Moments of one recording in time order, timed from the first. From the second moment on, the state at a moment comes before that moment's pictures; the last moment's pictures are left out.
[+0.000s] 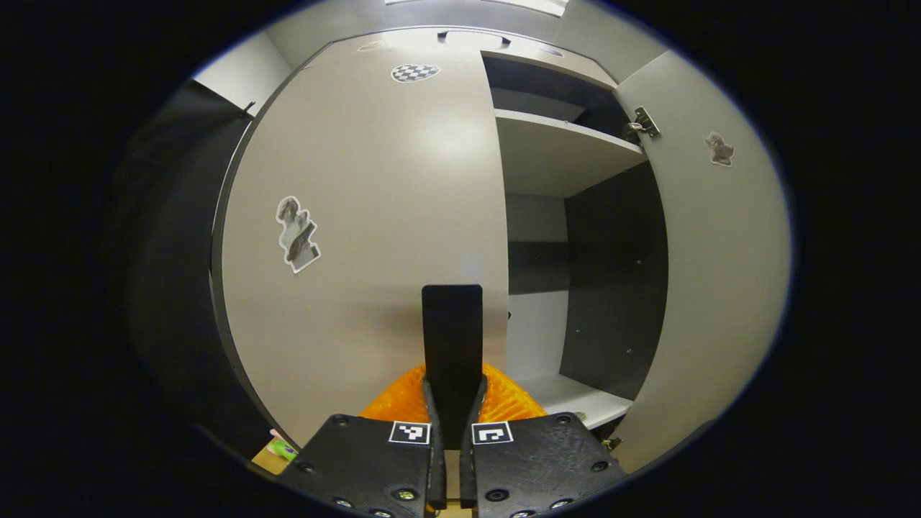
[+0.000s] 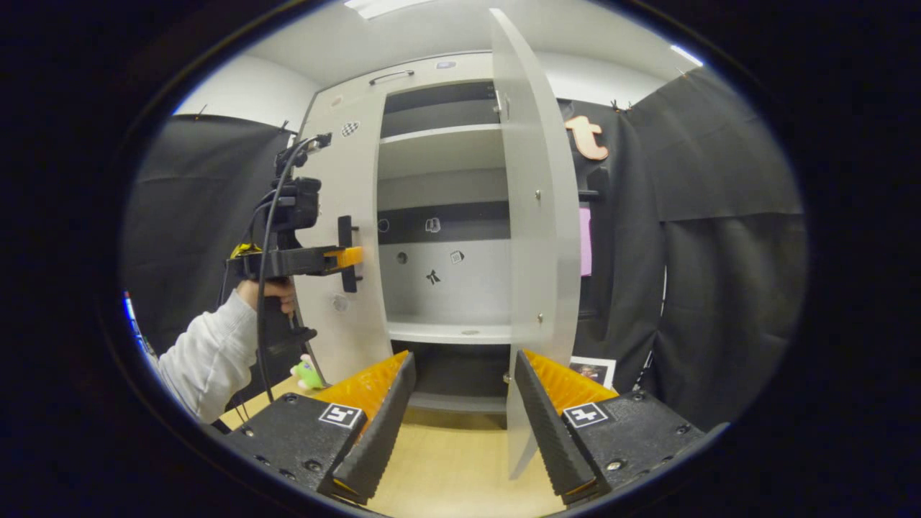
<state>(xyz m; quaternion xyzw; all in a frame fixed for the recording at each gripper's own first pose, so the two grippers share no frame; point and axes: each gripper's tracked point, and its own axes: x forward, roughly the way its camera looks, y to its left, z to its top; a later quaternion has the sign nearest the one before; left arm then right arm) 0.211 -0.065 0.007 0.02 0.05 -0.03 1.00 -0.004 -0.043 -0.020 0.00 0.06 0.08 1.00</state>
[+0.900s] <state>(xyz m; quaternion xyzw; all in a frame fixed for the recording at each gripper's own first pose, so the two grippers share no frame) 0.077 0.029 0.025 0.05 0.05 0.05 1.00 -0.022 -0.014 -0.014 0.00 0.05 0.09 1.00</state>
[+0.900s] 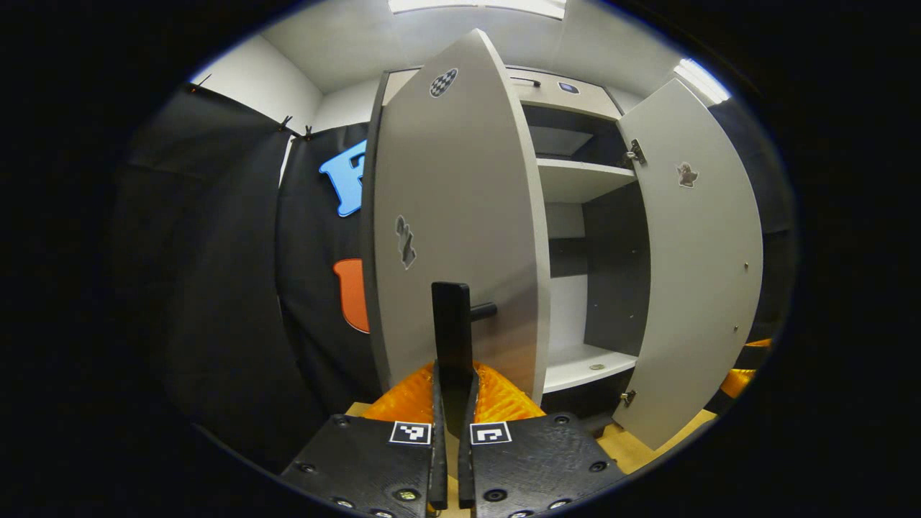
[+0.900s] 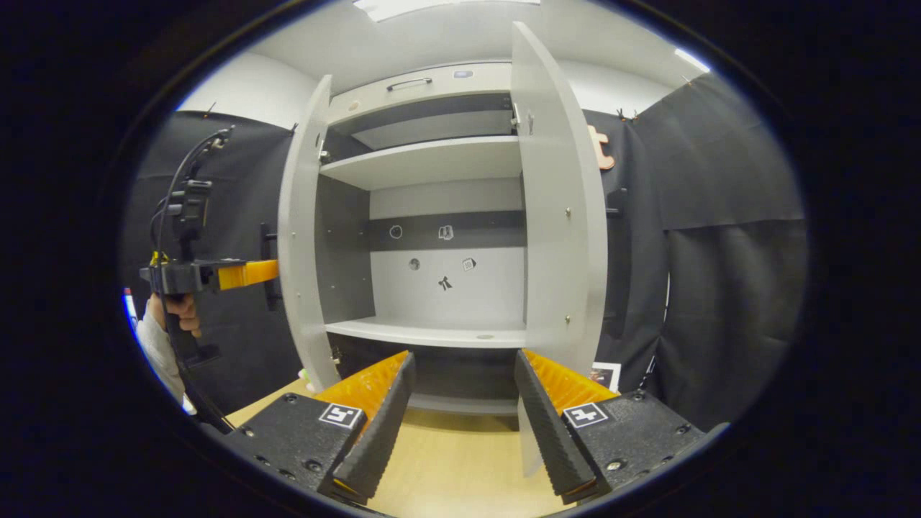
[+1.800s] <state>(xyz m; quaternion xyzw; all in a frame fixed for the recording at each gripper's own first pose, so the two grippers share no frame) 0.053 0.140 0.036 0.03 0.02 0.04 1.00 -0.024 0.017 -0.011 -0.01 0.04 0.09 1.00</state>
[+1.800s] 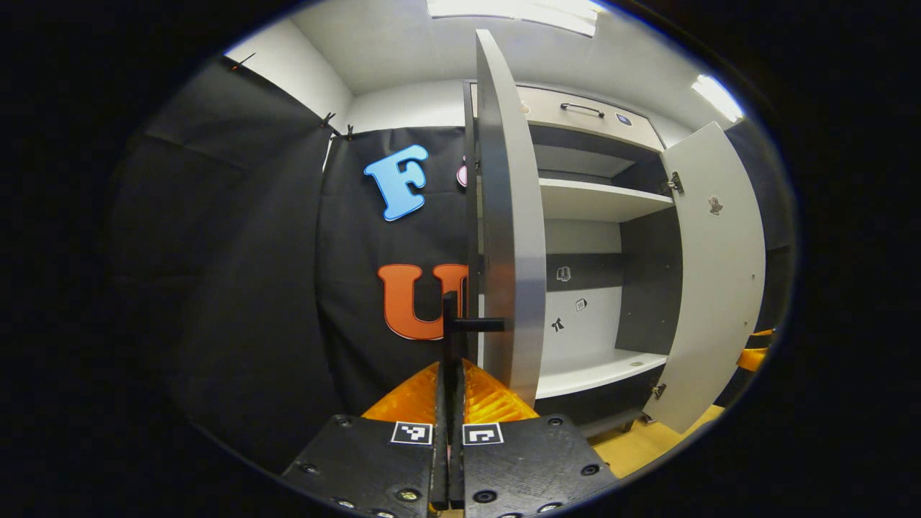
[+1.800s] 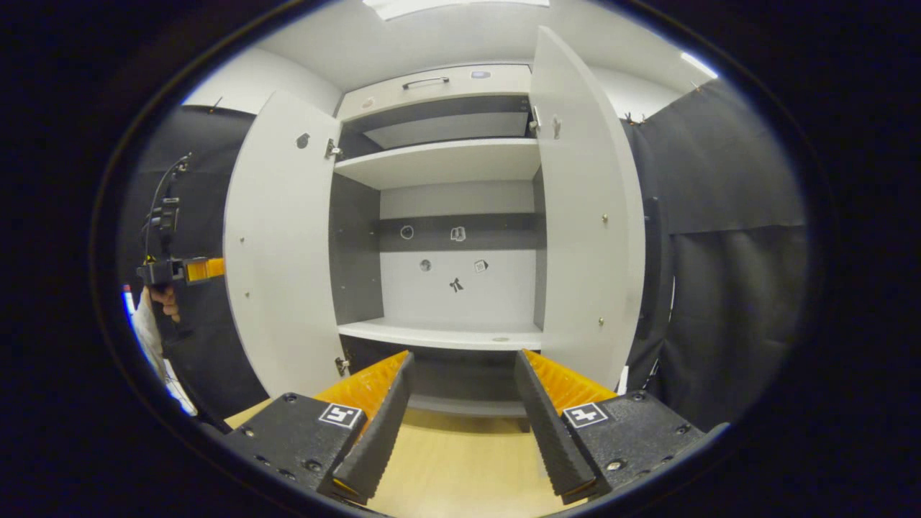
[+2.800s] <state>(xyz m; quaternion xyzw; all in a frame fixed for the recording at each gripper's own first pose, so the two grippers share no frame) 0.023 -0.024 0.000 0.00 -0.01 0.00 1.00 -0.035 0.001 -0.016 -0.03 0.04 0.08 1.00</state>
